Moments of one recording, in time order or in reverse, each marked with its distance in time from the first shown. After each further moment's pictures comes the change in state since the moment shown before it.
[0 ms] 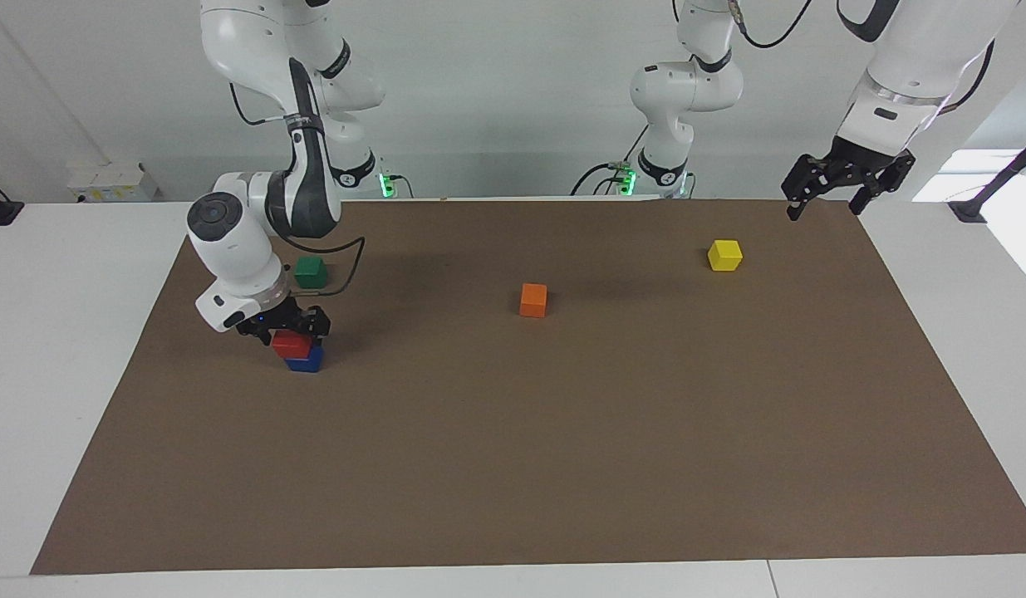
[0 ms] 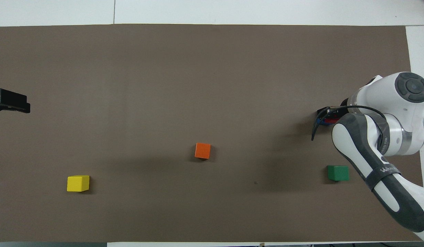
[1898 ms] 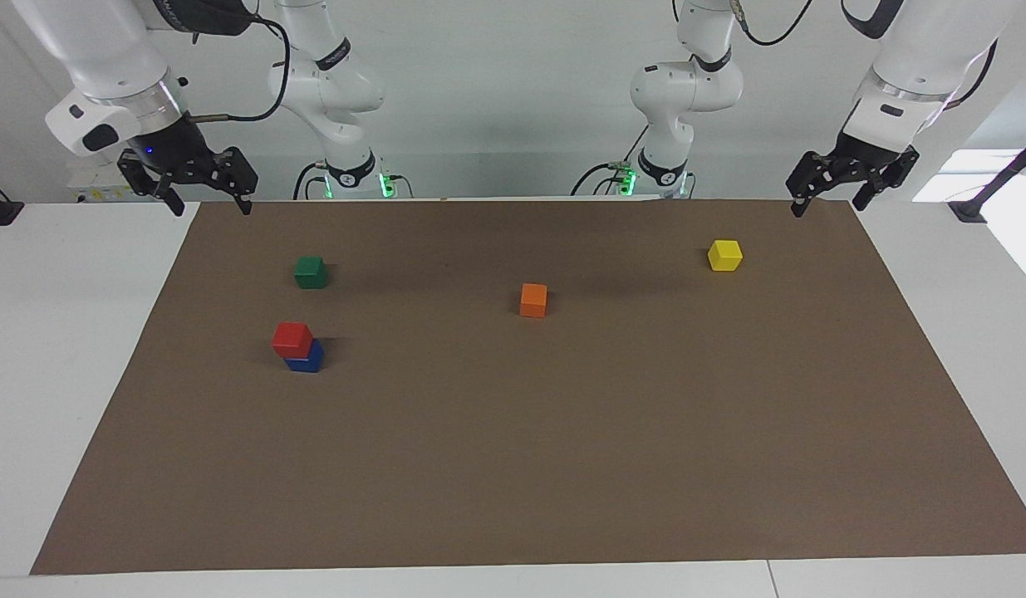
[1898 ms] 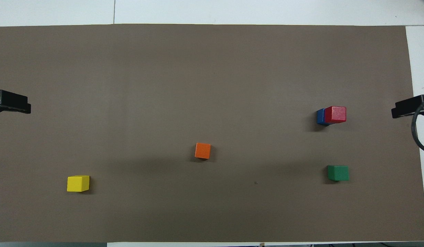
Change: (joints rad) left arm 0.003 -0.016 0.014 -0.017 0.000 -0.005 0.000; right arm -0.141 -0.211 0.098 0.498 0.009 -0.738 -0.098
